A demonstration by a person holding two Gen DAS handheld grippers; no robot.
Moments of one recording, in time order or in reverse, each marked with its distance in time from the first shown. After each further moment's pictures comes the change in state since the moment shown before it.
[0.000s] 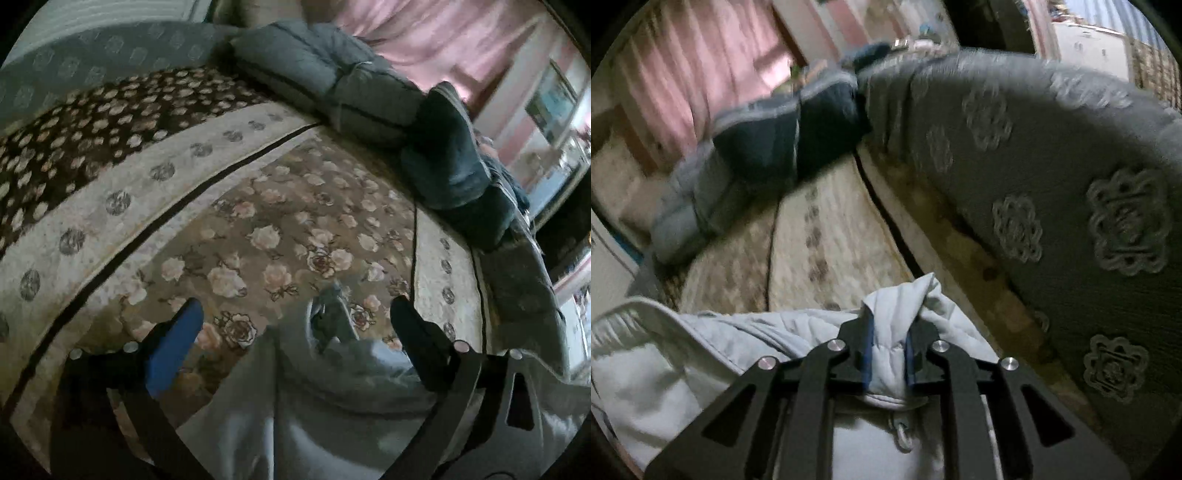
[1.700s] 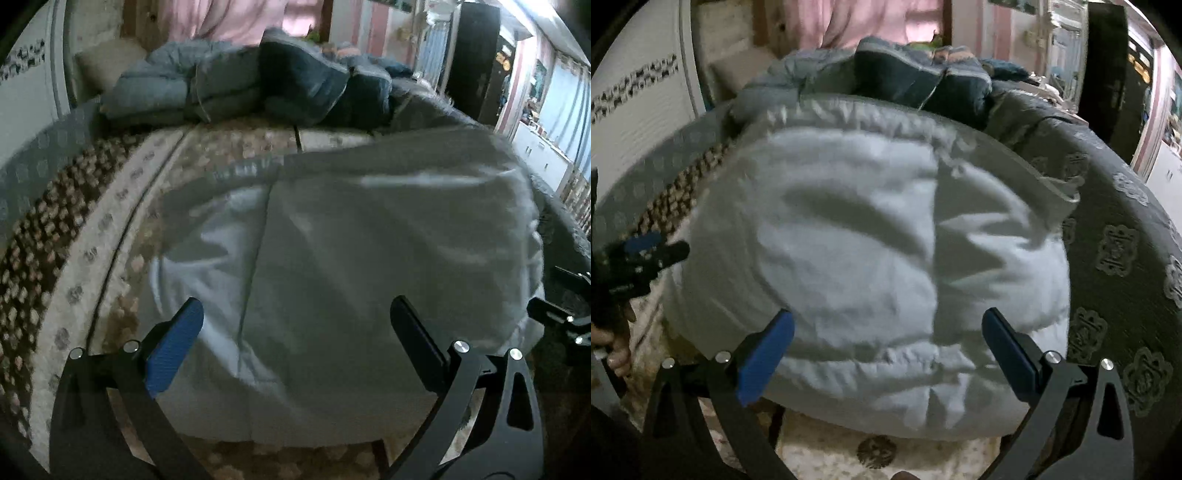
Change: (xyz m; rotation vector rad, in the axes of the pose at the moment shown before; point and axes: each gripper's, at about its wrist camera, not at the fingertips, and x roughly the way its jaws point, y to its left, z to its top) left arm -0.142 -0.064 -0.131 0.621 0.092 -0.133; right arm -0.122 0.100 -0.131 -0.577 0.068 0.027
